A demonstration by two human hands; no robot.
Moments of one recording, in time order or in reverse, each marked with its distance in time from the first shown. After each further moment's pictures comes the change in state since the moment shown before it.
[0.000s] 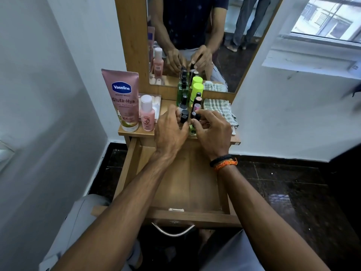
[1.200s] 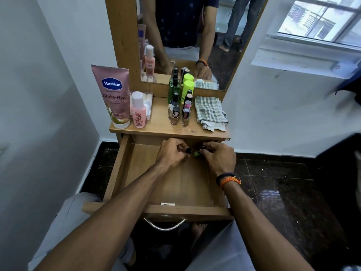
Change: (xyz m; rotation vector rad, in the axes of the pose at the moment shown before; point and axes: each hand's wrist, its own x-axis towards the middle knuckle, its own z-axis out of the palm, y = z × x) left_hand -0.042 -0.044 0.049 -0.144 -0.574 -0.249; right_hand -0.063 0.062 -0.018 -0.207 -0.251 0.410
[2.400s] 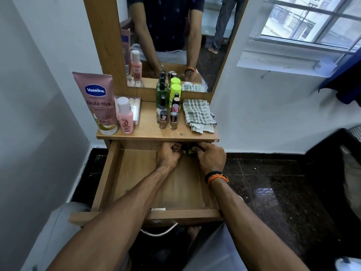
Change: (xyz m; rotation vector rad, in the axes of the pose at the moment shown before) left_hand 0.022 0.000 0.040 -0.188 0.172 -0.130; right_hand 0.011 0.009 0.011 0.012 0.091 0.034
